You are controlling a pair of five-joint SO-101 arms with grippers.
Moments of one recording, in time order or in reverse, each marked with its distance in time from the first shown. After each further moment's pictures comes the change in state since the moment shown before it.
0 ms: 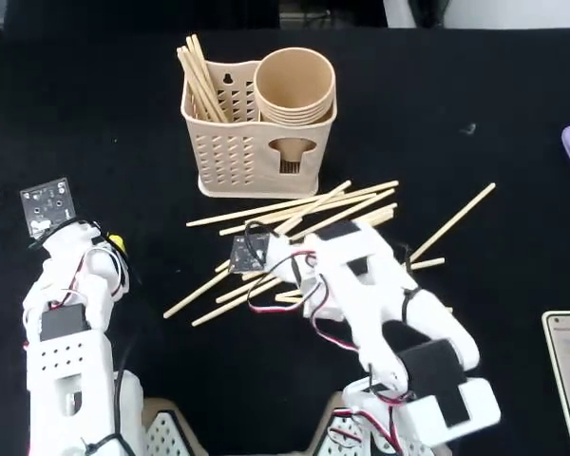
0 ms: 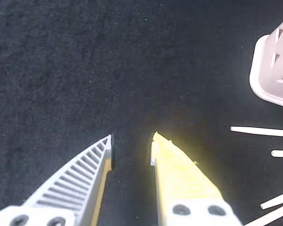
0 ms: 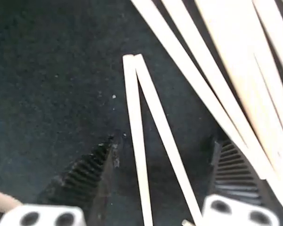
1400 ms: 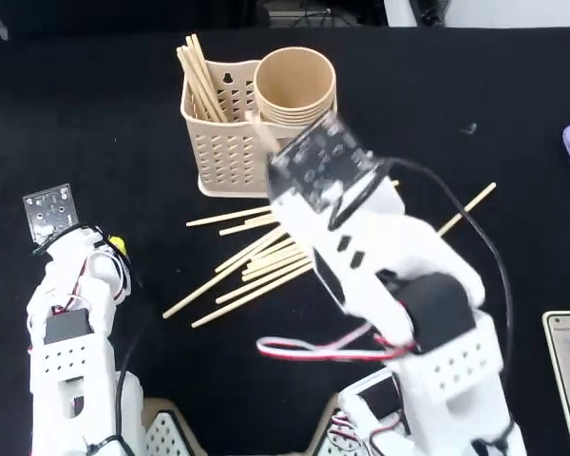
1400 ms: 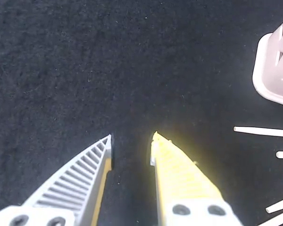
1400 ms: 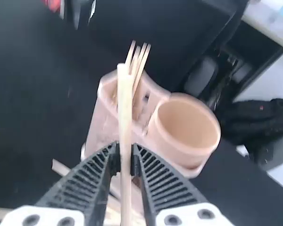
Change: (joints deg) left arm 0.0 0.0 3.6 -4.7 0.0; right arm -7.5 -42.5 -29.7 0.3 -43.0
